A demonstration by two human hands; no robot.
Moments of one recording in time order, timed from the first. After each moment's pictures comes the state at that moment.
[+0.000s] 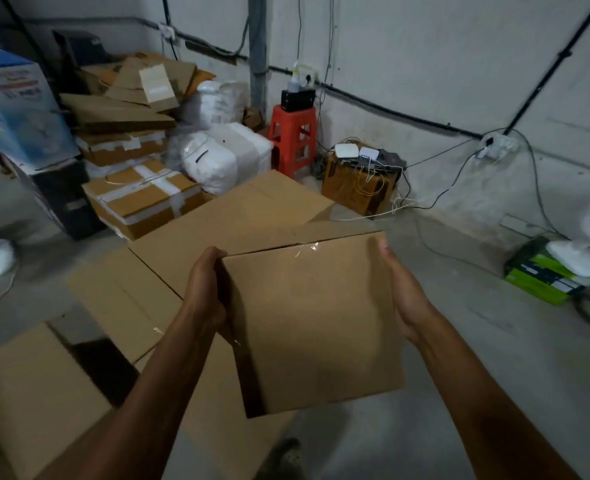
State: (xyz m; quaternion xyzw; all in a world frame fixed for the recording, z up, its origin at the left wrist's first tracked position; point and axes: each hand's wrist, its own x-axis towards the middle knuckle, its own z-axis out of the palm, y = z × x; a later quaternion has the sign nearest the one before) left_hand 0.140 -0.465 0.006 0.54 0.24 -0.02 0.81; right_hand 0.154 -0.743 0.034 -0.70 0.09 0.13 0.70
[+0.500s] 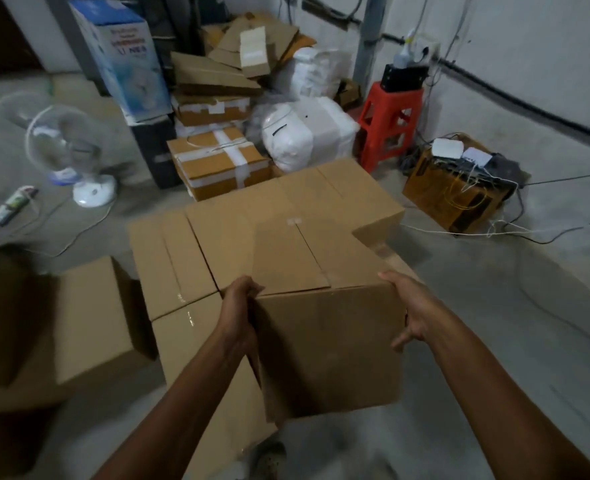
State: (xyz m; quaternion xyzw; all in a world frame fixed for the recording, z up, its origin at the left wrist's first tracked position) left_hand 0.245 -0.576 -0.051 0.39 0.39 0.05 0.83; right_hand 0.389 -0.808 -0.038 -0.75 0.23 0.36 0.50
